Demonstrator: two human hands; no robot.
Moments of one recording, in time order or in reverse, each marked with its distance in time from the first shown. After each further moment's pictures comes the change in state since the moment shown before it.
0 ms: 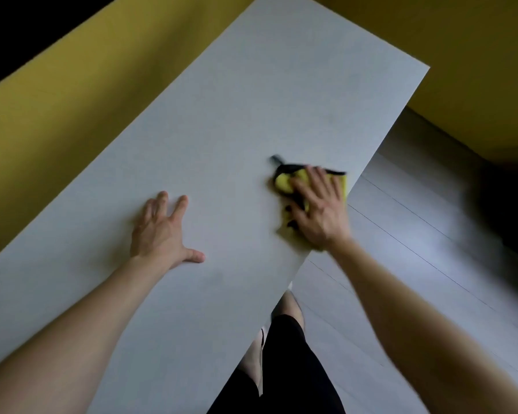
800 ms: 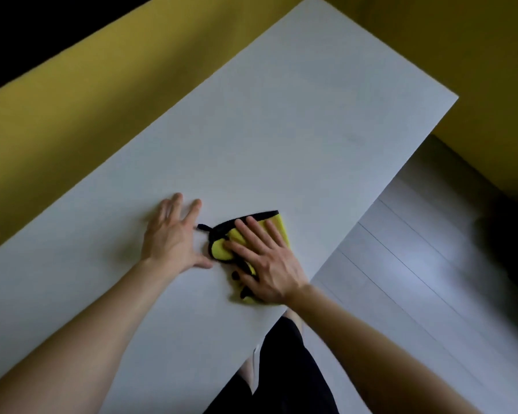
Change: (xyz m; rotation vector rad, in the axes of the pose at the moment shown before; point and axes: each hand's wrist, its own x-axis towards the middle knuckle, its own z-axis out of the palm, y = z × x) left_hand -0.003 0.000 -0.003 -0.031 0.013 0.013; right_hand -0.035 -0.112 0.021 0.047 -0.191 -0.495
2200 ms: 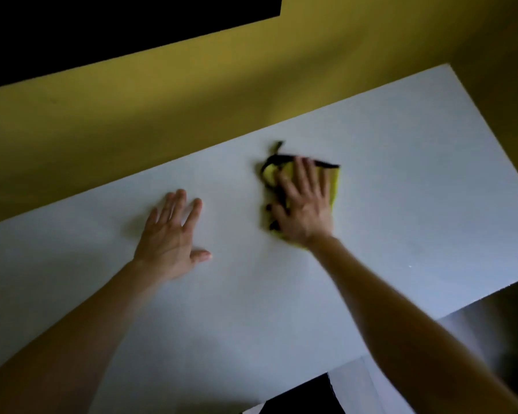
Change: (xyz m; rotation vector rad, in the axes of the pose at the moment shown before) left_hand 0.060 -0.055 -0.002 -0.005 0.049 -0.205; right_hand 0.244 0.113 -0.044 -0.106 -0.078 0.056
